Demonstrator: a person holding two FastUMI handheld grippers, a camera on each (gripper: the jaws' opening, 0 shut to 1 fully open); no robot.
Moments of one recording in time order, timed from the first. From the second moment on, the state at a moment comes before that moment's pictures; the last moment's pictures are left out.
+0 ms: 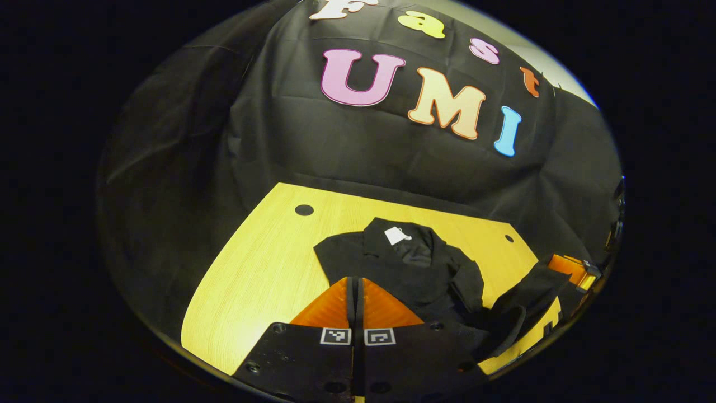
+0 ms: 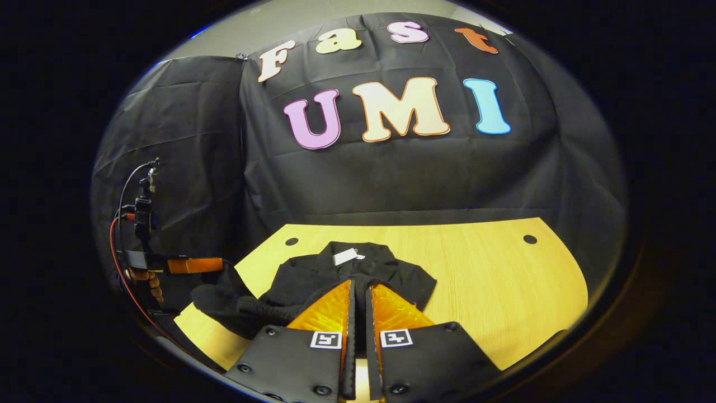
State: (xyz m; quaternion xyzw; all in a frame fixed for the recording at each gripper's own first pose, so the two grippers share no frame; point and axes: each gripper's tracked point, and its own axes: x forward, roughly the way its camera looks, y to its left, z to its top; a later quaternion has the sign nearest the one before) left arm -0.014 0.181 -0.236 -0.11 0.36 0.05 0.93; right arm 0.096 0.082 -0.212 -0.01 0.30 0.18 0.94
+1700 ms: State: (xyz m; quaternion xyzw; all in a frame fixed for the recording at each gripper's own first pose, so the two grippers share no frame) left arm 0.008 0.163 -0.073 0.04 0.08 0.10 0.99; right arm 0.066 0.044 -0.099 -0.01 0.07 0.08 0.99
